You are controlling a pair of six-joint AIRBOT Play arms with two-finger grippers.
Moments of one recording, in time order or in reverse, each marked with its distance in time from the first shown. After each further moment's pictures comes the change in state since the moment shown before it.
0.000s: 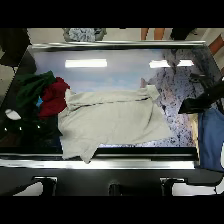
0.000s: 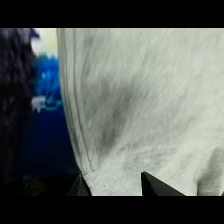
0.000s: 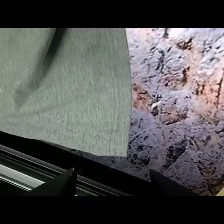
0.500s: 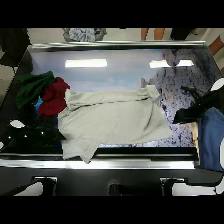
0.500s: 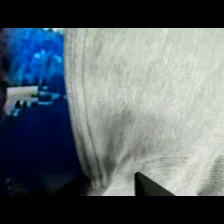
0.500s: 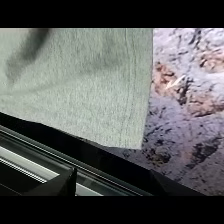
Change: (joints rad) left arm 0.009 -0.010 -0.121 -0.063 0.117 0.042; right arm 0.014 0.001 -0.198 -0.008 -0.048 -0.045
